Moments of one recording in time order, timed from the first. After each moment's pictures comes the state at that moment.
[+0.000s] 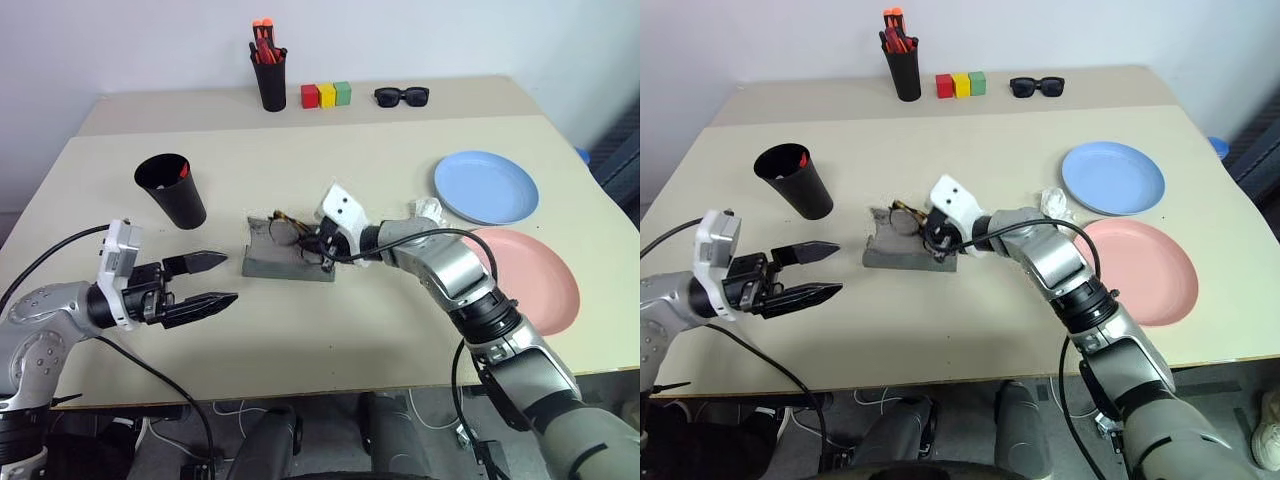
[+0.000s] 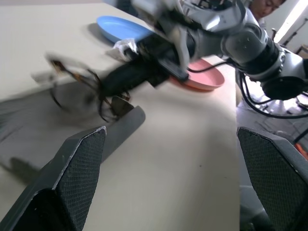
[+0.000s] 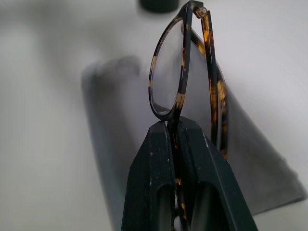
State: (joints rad) left arm -0.07 0.79 0.35 -0.25 -0.82 0.63 -1.21; right arm -0.78 -0.38 0.43 0.03 0.27 0.71 0.76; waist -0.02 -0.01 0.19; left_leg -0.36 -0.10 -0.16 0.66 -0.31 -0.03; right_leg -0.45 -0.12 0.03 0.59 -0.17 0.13
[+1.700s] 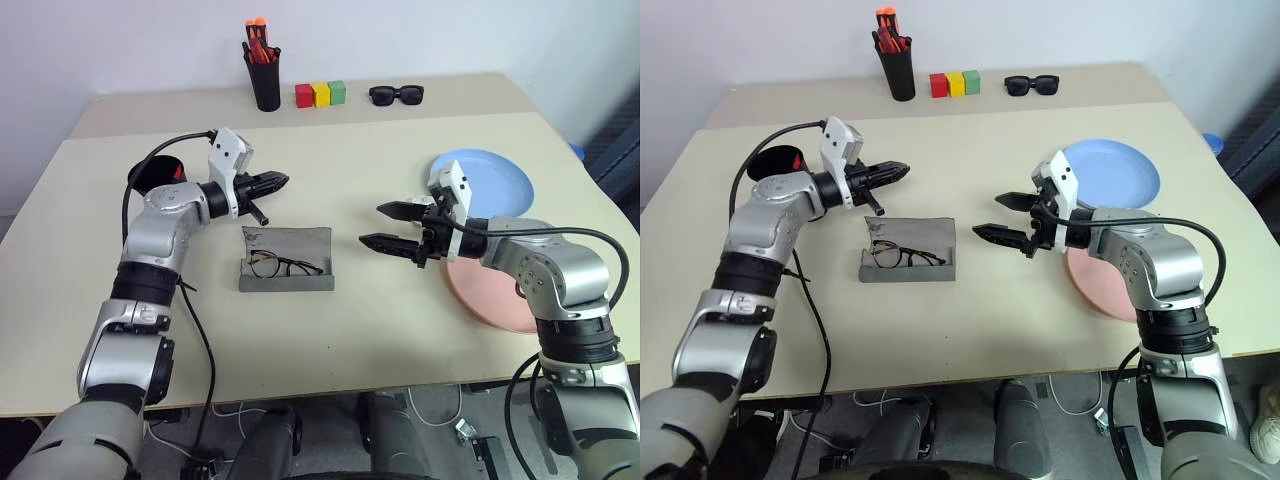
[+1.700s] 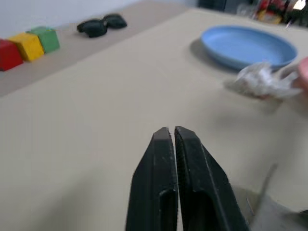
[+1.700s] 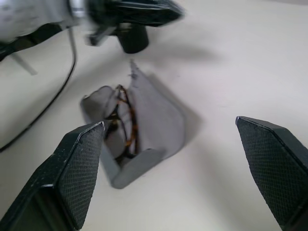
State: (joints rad) left arm -0.91 0.48 -0.08 0.57 -0.23 0.33 -0.86; right arm -0.56 -0.58 -0.04 -0.15 0.52 0.83 0.91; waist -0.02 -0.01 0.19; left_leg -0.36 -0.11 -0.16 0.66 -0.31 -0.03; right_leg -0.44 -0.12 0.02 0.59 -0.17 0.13
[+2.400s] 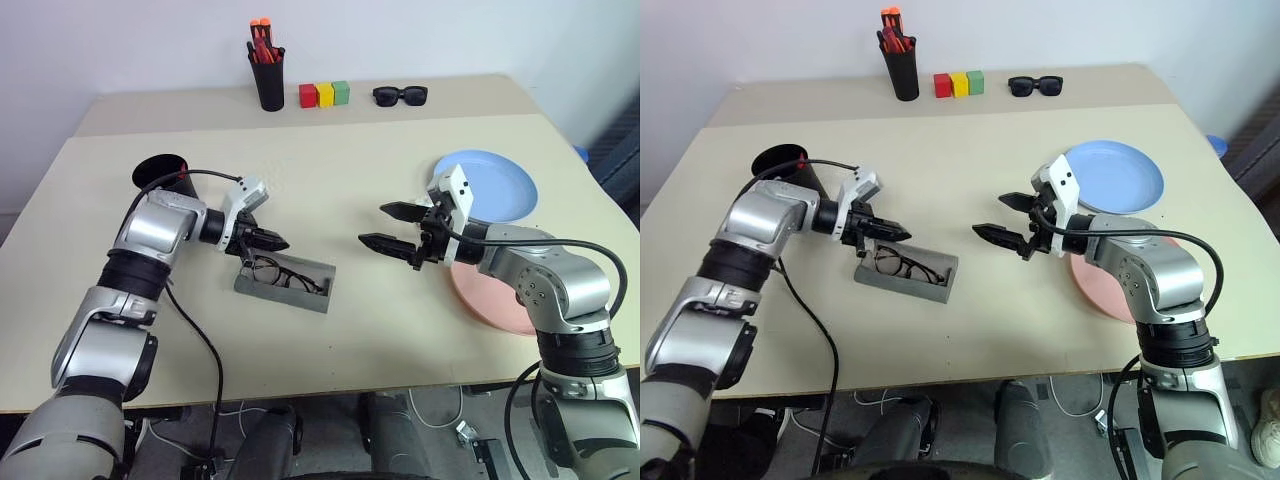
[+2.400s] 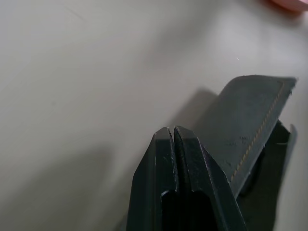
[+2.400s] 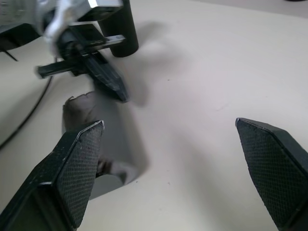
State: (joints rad) left arm -0.84 0.64 -0.26 0.33 -0.21 0.78 -1.31; right arm -0.52 -0.57 -0.04 -0.20 0.53 0.81 0.82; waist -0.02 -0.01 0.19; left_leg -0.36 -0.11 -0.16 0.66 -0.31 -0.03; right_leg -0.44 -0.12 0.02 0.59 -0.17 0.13
